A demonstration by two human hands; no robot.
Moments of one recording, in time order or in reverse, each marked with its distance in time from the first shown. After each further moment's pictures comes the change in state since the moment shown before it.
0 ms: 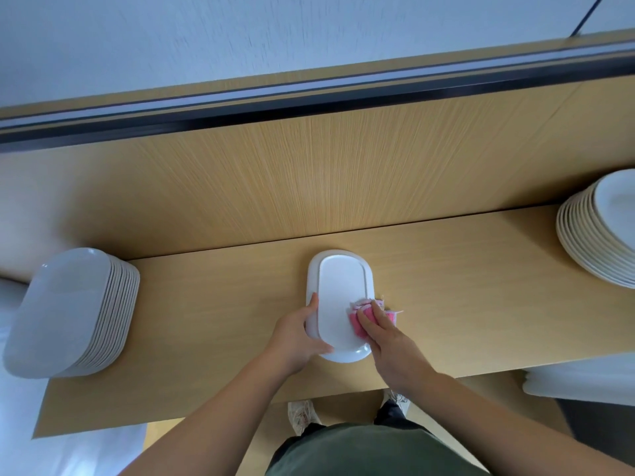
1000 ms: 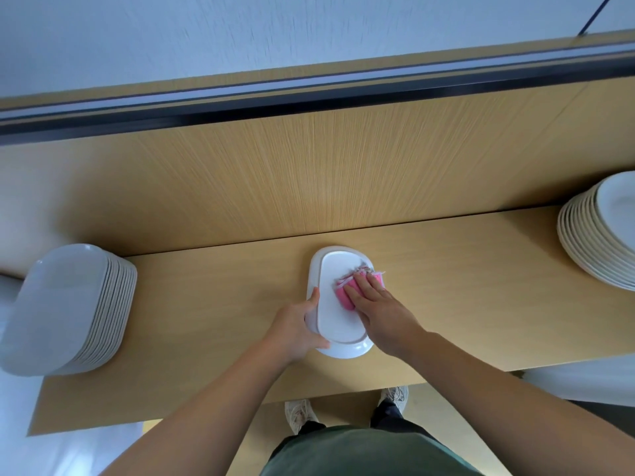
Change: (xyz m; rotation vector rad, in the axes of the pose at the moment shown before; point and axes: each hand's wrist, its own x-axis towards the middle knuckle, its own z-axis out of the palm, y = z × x) left_hand 0.013 0.004 -0.009 0.201 -0.042 0.046; right_hand 0.048 -0.002 -0.027 -0.328 -0.035 -0.139
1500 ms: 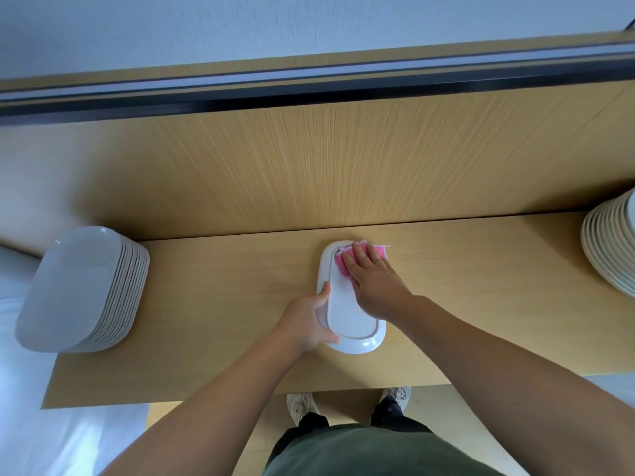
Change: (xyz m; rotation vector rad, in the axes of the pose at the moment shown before) left_hand 0.000 0.004 0.000 -0.047 -0.013 -0.014; right_hand 0.046 -0.018 -0.030 -0.074 -0.015 0.031
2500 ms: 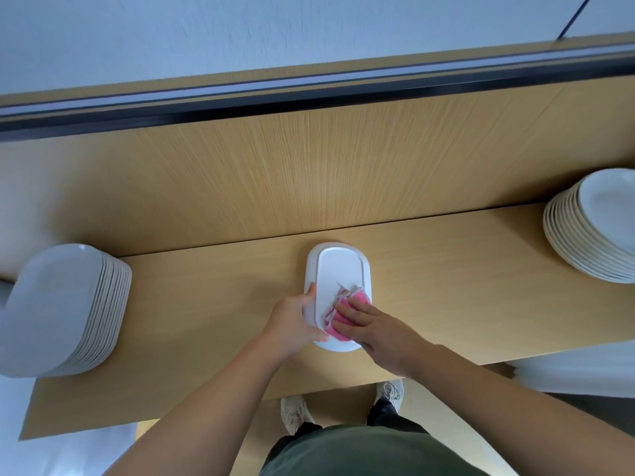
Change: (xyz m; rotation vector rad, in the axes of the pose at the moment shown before) left_hand -0.004 0.004 -0.001 0.010 0.027 0.043; right_hand -0.074 0.019 0.048 0.067 0.052 -0.385
